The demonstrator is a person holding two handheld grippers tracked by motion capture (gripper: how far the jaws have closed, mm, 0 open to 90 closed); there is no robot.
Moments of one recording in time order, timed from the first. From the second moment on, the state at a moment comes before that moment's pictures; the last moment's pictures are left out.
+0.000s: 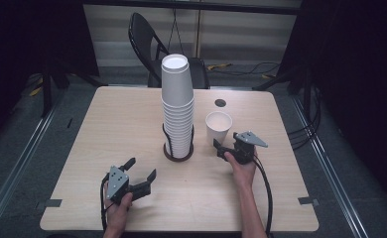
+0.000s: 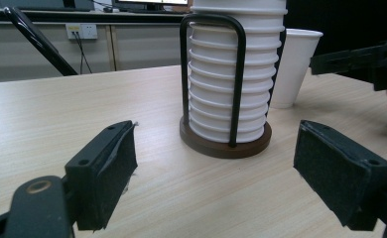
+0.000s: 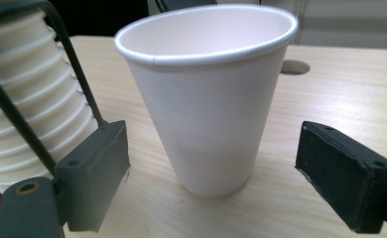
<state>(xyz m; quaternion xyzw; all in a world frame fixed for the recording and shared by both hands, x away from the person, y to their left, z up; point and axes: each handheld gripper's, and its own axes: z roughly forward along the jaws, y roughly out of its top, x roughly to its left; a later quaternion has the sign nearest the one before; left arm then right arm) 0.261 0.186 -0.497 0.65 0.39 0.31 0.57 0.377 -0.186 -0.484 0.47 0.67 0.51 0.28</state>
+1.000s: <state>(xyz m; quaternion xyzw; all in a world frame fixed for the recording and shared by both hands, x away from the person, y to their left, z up) 0.262 0.186 -0.497 0.65 0.40 0.30 0.56 0.294 -0.184 -0.488 0.47 0.64 0.55 0.28</state>
